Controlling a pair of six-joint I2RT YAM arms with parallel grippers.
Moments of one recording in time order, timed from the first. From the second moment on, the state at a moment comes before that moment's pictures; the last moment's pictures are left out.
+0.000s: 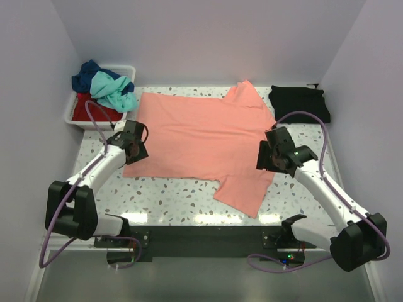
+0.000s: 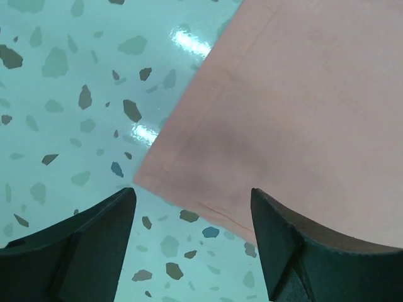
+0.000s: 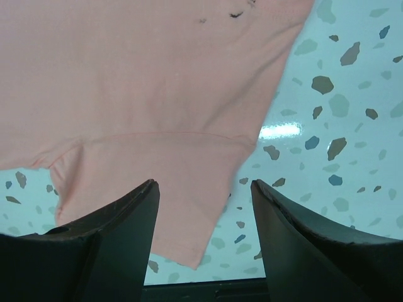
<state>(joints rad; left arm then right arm) -0.22 1.36 0.90 -0.64 -0.46 -0.60 0.38 1.12 0.92 -0.83 0.25 0.49</state>
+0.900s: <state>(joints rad) -0.17 1.36 0.70 -0.61 -0.50 -0.80 0.42 1.03 0.71 -0.77 0.16 0.58</state>
